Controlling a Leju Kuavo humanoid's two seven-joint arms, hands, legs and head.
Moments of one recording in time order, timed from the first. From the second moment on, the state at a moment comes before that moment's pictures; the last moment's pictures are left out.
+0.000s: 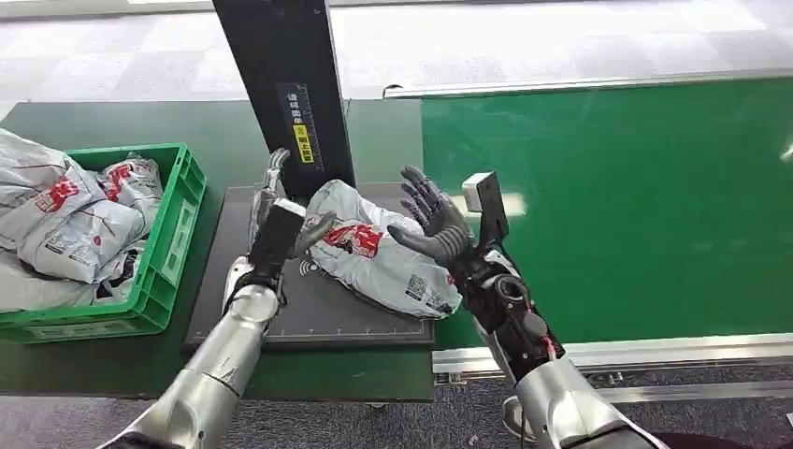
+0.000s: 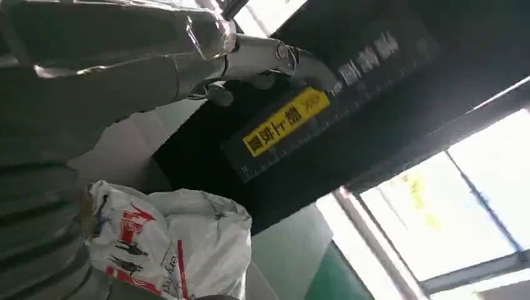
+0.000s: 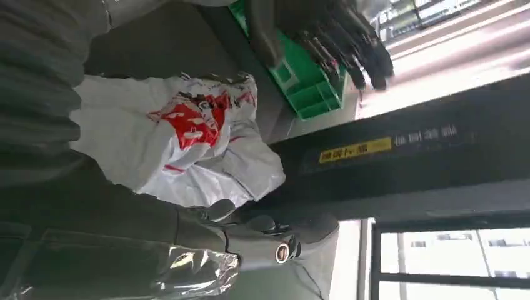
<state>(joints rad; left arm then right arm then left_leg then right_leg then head) -0.66 -0.18 -0.20 -0.79 -0.50 0.30 -0.43 -0.67 0.16 0.38 -0.72 -0.23 0.25 -0.28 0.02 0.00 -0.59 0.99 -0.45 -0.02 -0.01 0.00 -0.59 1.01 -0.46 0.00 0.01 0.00</state>
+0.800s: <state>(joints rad) -0.90 -0.17 -0.53 -0.35 -1.03 -0.17 0.16 -0.60 0.14 0.39 -0.93 -0.12 0.20 -0.28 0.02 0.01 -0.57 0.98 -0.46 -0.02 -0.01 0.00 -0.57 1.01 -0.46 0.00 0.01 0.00</state>
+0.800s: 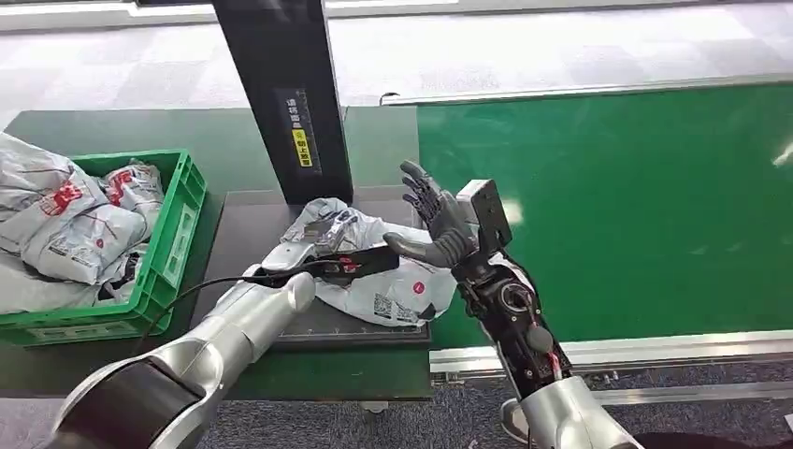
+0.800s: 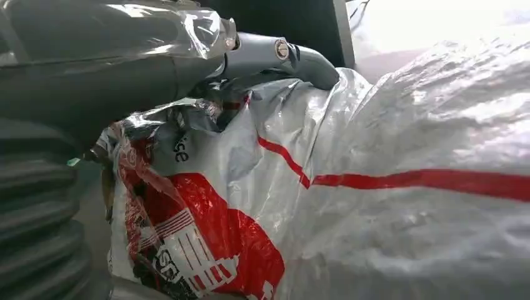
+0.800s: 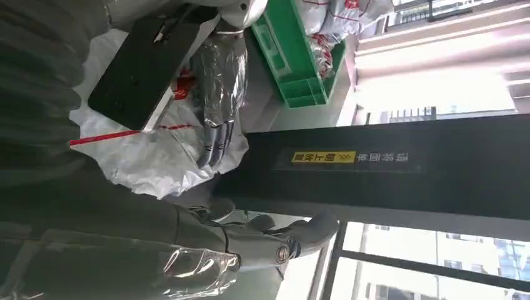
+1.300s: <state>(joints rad) -0.83 -0.16 -0.50 -0.35 -1.04 0.20 -0.02 -0.58 0.12 0.39 -0.95 -0.12 0.24 -0.29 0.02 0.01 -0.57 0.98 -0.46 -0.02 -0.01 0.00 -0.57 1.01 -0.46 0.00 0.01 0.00</state>
